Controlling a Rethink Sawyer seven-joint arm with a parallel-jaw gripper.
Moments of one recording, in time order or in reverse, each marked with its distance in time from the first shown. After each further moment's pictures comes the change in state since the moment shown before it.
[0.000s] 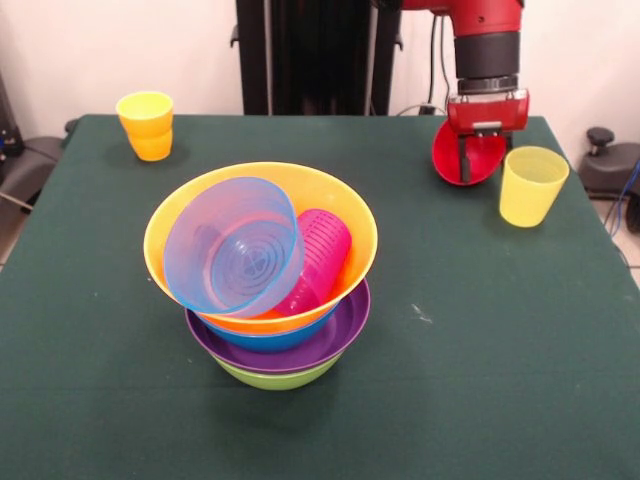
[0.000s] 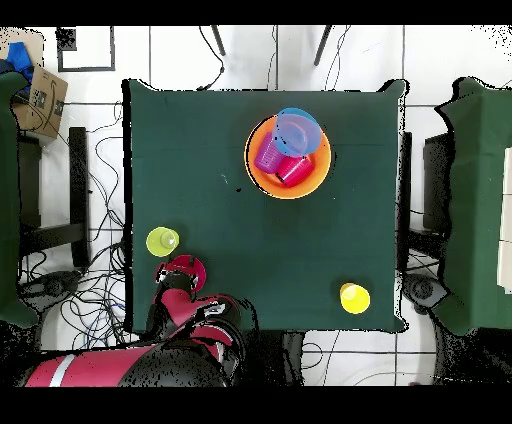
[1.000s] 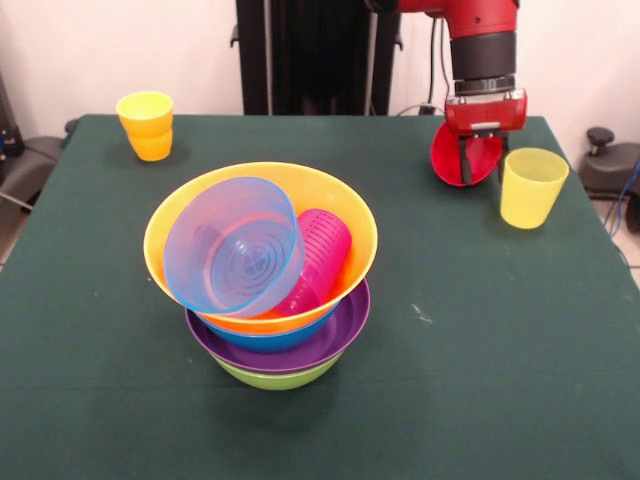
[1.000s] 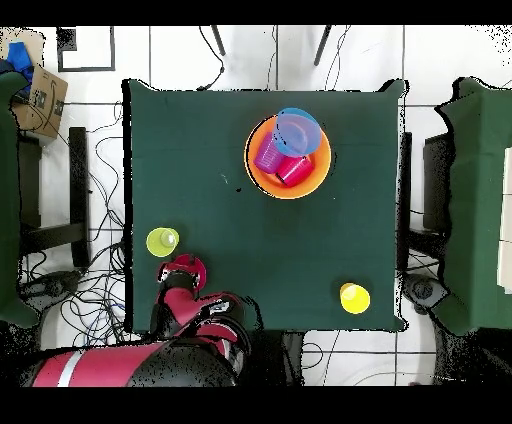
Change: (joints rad) arm -0.024 -0.002 0.000 -0.007 -0.038 0.001 0.000
